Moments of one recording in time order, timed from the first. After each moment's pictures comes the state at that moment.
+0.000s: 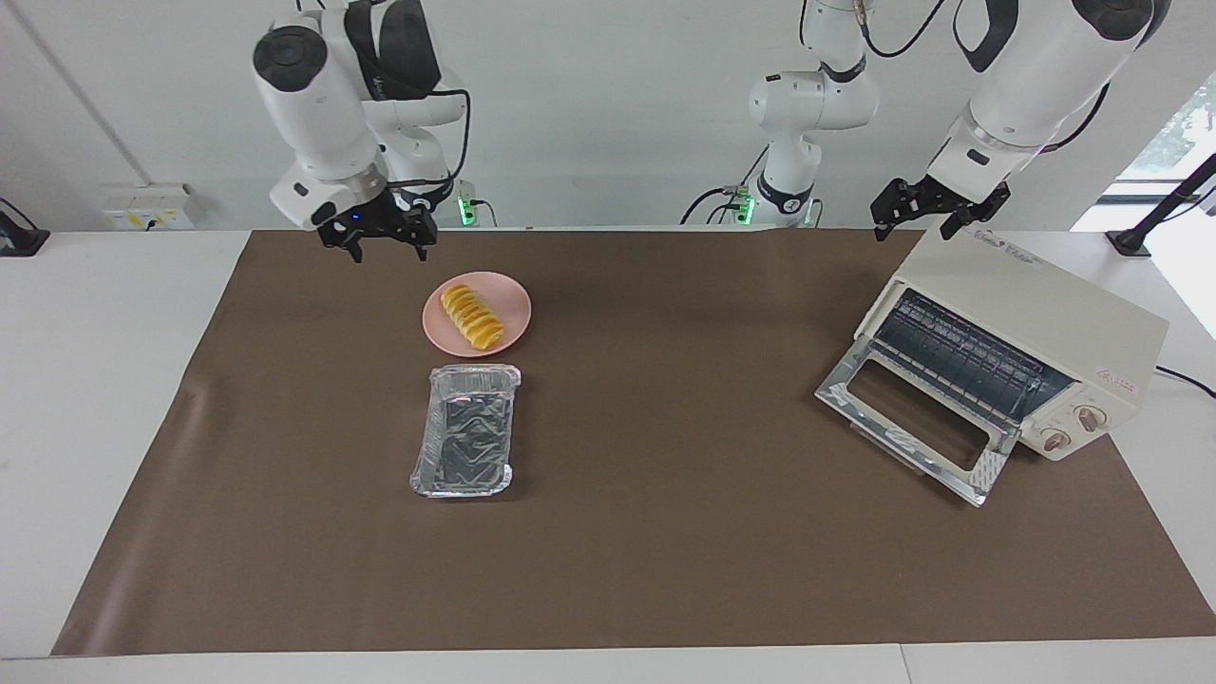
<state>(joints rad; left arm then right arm) -0.08 -0.07 -0.03 -1.66 -0.01 1.42 -0.05 0.23 -0.23 0.10 -2.30 0.04 1.90 0.24</state>
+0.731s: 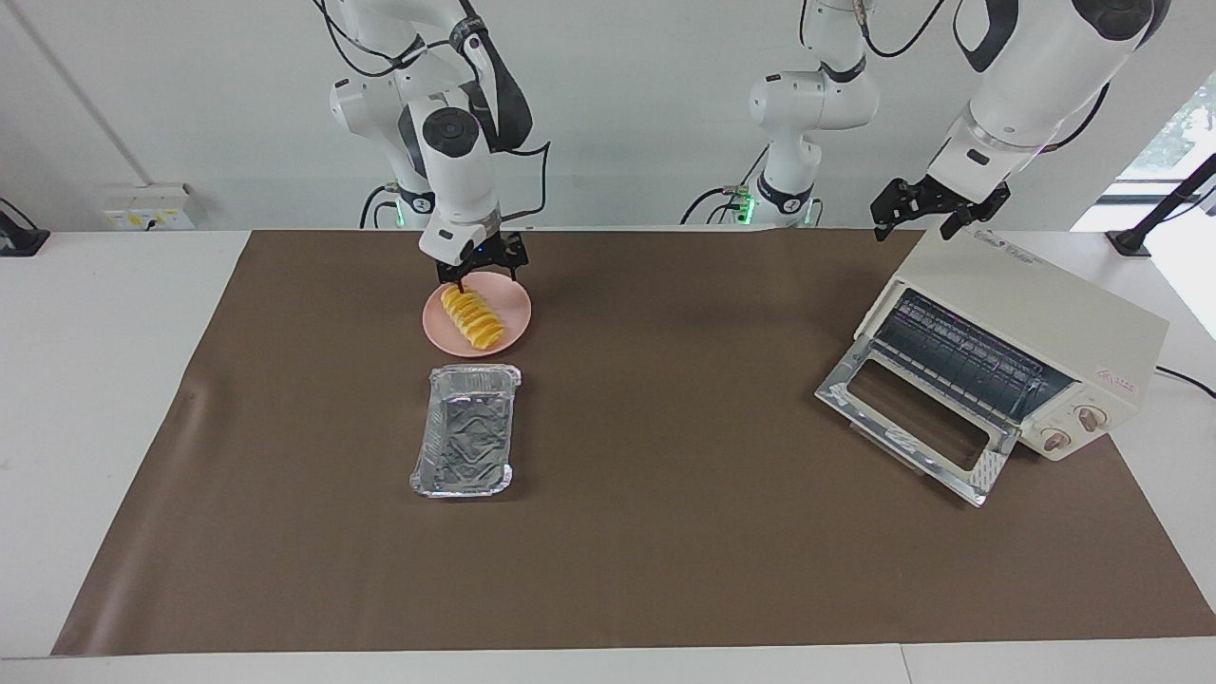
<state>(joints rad) -0.08 -0.07 -0.03 -1.66 -0.01 1.42 -0.05 0.31 -0.22 0.09 -2.51 0.06 2.25 -0.21</state>
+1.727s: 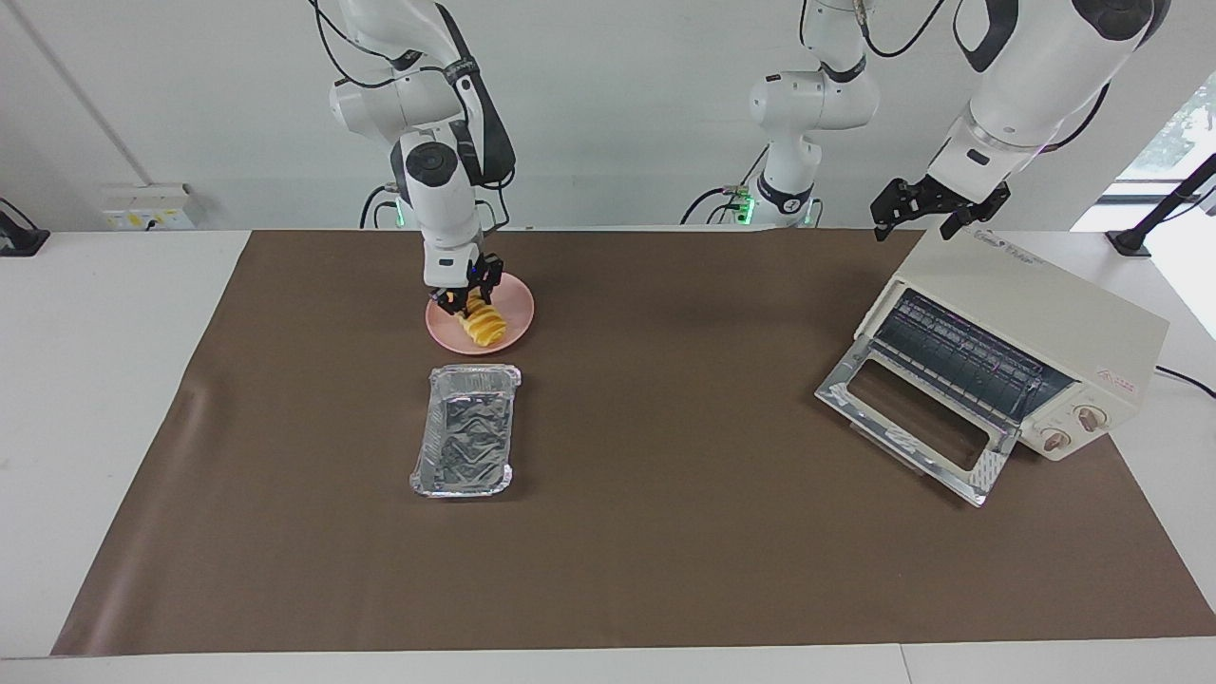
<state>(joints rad) -0.08 -0.07 -0.03 -1.66 -0.01 1.42 -0.05 0.28 -0.20 0.09 -2.63 0.06 2.38 -0.38</state>
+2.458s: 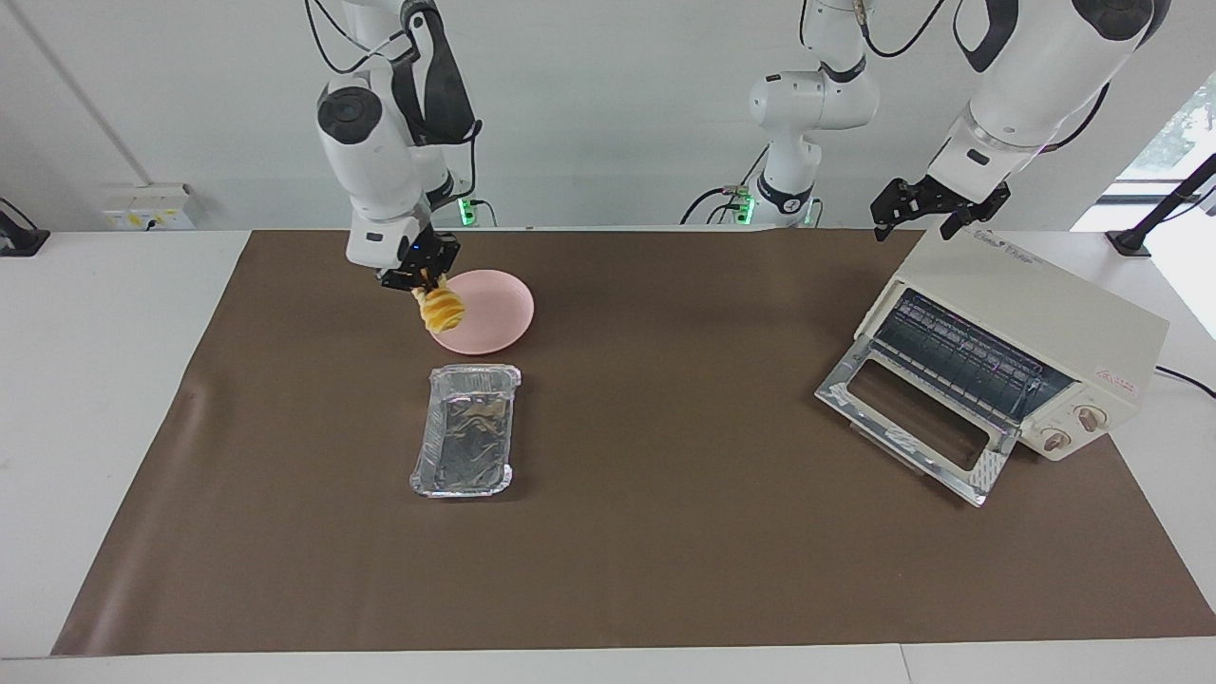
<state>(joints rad) -0.08 -0.07 -0.03 -1.66 -0.01 1.42 -0.05 0.09 -0.17 0.07 -2.13 0.06 1.86 -0.36</state>
